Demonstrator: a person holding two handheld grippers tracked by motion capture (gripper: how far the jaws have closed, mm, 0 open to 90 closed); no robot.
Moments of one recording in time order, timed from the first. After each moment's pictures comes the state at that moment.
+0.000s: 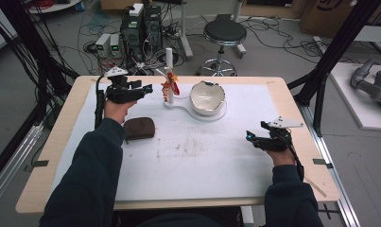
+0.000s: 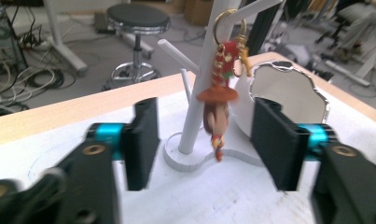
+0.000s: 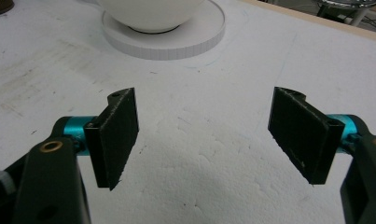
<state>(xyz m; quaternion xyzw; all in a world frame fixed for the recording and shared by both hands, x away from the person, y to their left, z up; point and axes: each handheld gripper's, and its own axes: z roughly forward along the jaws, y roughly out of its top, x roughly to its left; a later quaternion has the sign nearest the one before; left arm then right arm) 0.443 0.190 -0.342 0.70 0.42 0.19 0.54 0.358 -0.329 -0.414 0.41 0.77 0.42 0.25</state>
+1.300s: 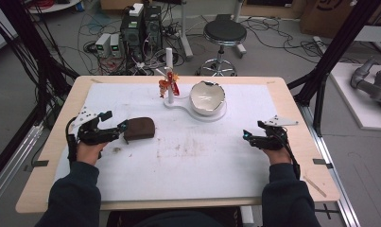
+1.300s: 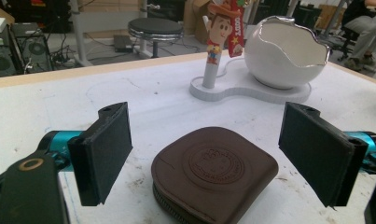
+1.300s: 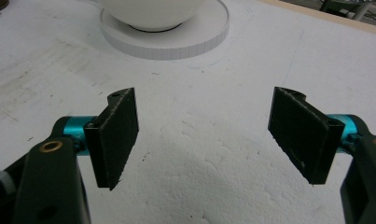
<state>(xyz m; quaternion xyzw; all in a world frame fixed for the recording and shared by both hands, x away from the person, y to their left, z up) 0.356 0.253 -0.410 0.68 0.41 0.24 0.56 0.364 -0.320 -0.417 0.42 0.77 0.41 0.24</state>
